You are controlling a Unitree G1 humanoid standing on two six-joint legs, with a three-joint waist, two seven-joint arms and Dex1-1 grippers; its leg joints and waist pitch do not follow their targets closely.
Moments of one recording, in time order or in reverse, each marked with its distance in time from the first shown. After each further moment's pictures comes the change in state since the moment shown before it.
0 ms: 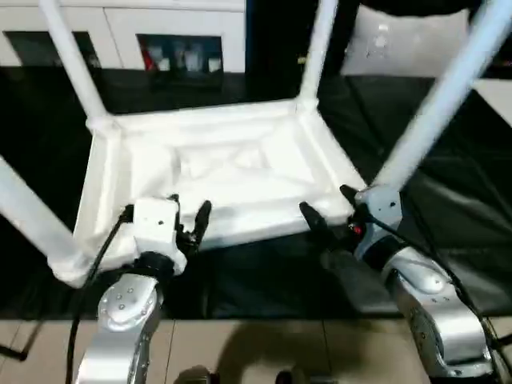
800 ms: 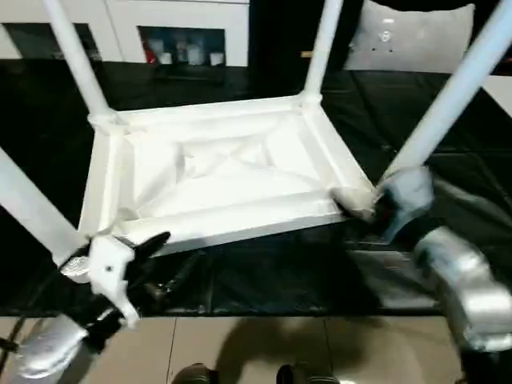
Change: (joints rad) left arm 0.214 0.290 0.129 -0.105 -0.323 0.014 -0.418; right arm -0.150 -0.173 -0.118 0.179 -0.010 -0.040 0.021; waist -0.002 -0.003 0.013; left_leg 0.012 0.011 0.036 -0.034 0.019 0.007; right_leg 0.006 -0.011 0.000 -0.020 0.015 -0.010
